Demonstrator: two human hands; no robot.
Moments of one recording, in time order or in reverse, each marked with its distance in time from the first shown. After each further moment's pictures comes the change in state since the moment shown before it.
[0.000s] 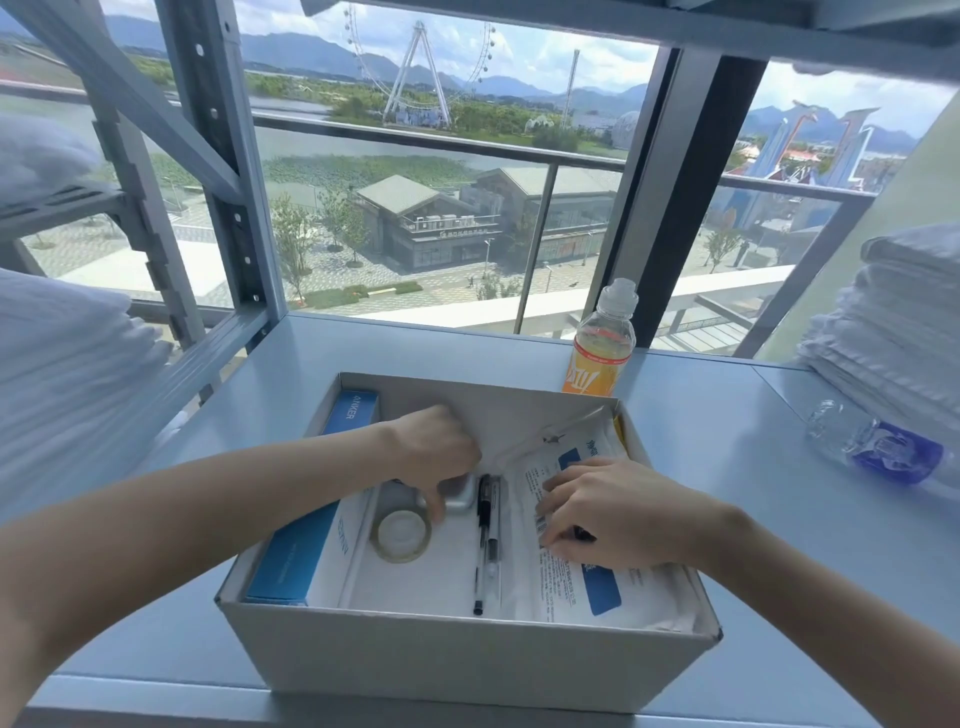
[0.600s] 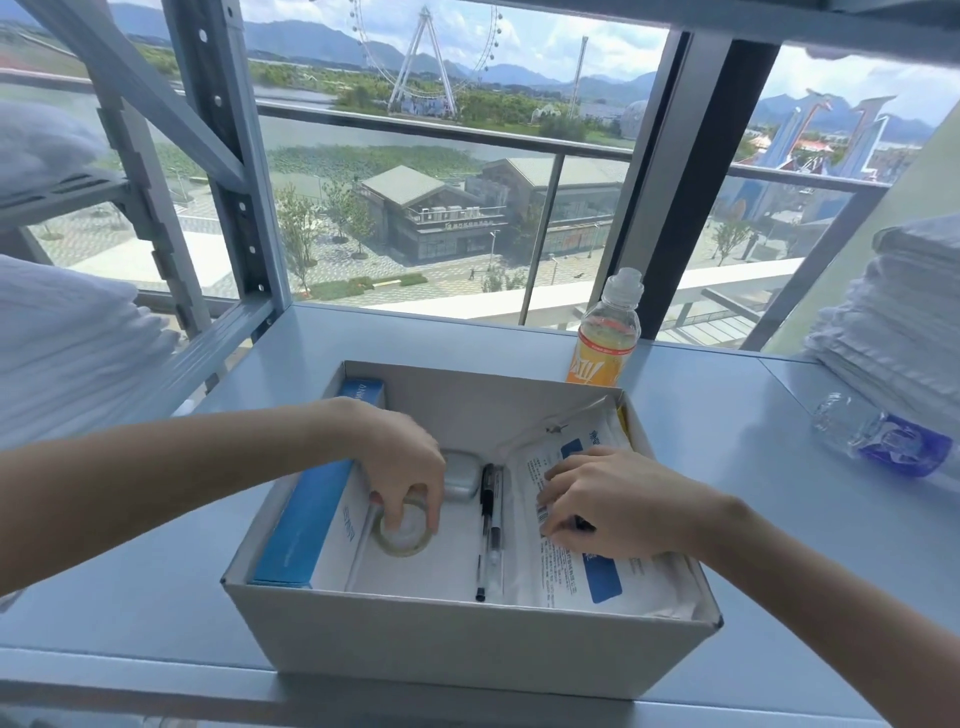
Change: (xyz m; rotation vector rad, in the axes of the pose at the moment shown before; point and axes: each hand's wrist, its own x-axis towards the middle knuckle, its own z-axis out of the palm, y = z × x) left_hand -0.041 -0.003 -0.018 -0.268 -0.355 0.214; right_hand 0.002 -0.001 0.002 -0.041 -0.031 0.015
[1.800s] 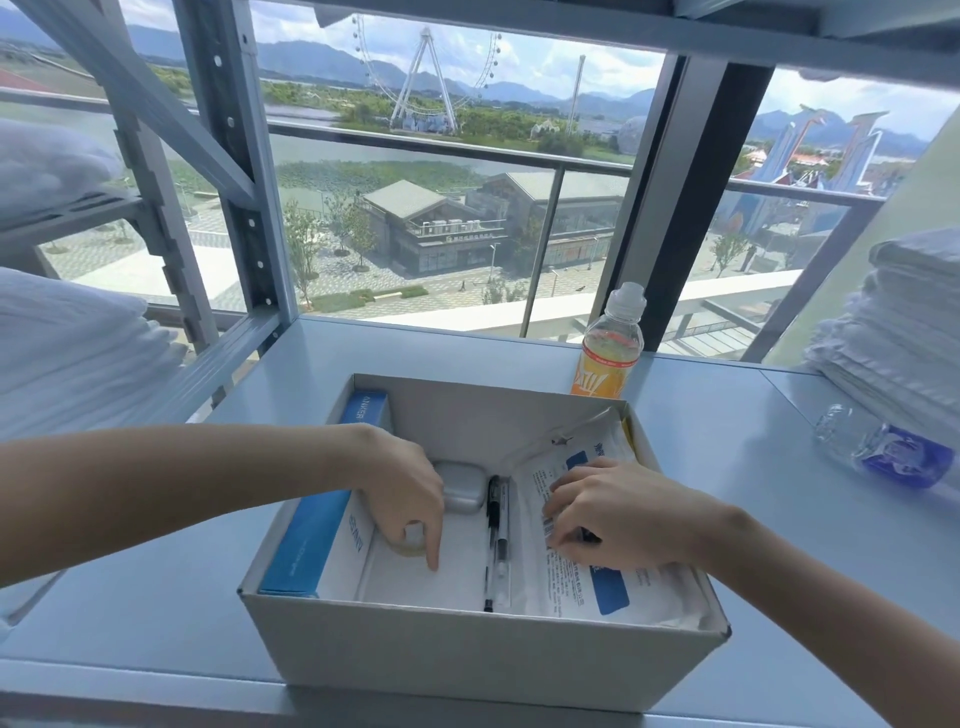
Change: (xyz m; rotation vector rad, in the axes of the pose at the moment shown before) left_hand -0.012 0.019 0.003 0.199 0.040 0.072; right_hand 0.002 0.001 0.002 0.029 -0.008 -0.004
